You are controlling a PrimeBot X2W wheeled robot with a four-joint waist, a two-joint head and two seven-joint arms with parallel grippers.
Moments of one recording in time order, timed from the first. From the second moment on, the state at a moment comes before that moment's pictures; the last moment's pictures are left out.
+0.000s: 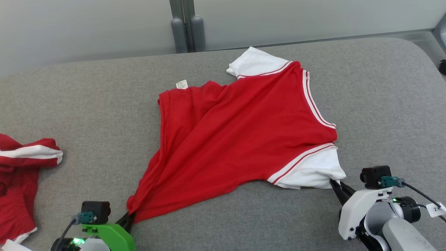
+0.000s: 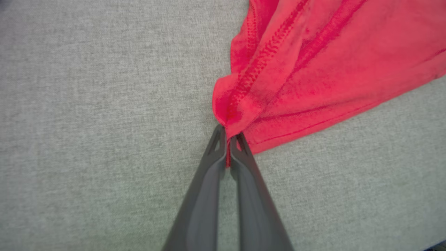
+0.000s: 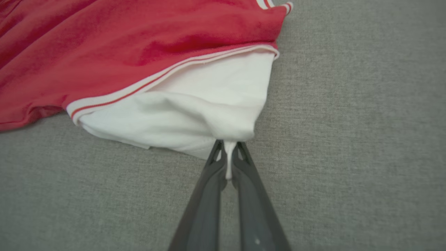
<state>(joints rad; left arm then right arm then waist) -0.09 0.28 -0.28 0.42 -0.48 -0.12 0.18 -0.18 -0.27 0.26 0.45 0.43 0.13 0.11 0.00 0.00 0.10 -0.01</state>
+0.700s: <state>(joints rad) -0.45 0.38 -0.29 0.22 -0.50 -0.12 0.31 -0.51 -0.35 0.25 0.24 0.56 0.13 -0.05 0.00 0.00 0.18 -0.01</state>
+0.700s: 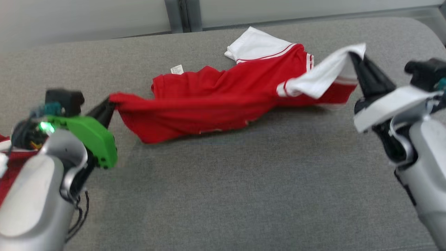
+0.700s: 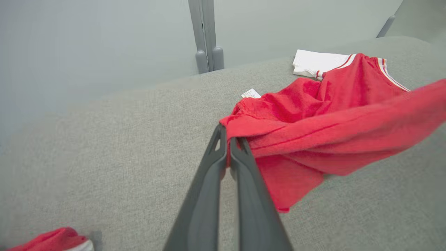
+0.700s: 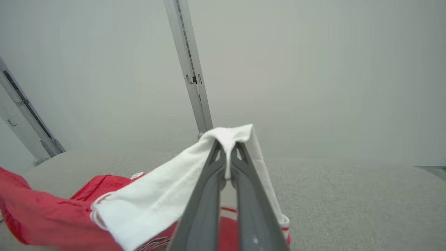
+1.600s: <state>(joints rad) -1.73 0.40 -0.43 0.78 -0.61 -0.13 0.31 -1.81 -0.43 0.48 0.69 0.61 0.13 -0.14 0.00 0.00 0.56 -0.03</state>
